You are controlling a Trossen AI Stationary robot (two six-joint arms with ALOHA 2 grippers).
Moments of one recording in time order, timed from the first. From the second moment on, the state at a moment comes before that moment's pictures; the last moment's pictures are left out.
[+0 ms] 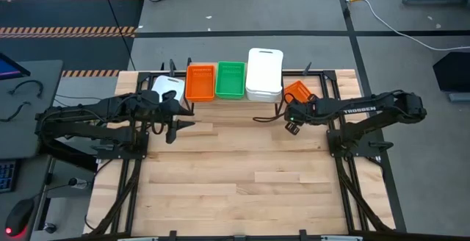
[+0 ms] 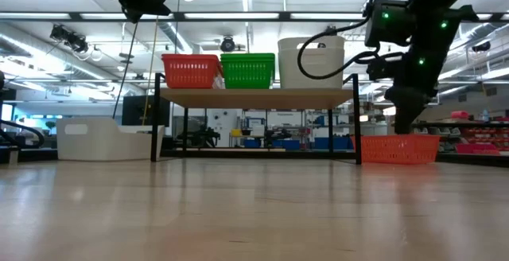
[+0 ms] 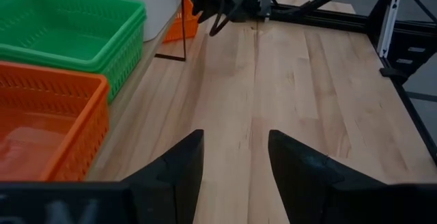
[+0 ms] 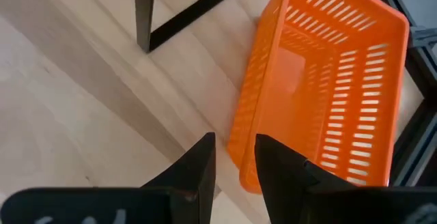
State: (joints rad) left arm 0.11 0.80 0.81 -0.48 -0.01 -0.08; right arm -0.18 1.21 0.64 -0.76 0.50 0.45
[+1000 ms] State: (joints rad) left arm 0.11 0.80 0.81 -0.48 -0.01 -0.09; right arm -0.20 1.21 0.64 -0.73 0.45 0.60
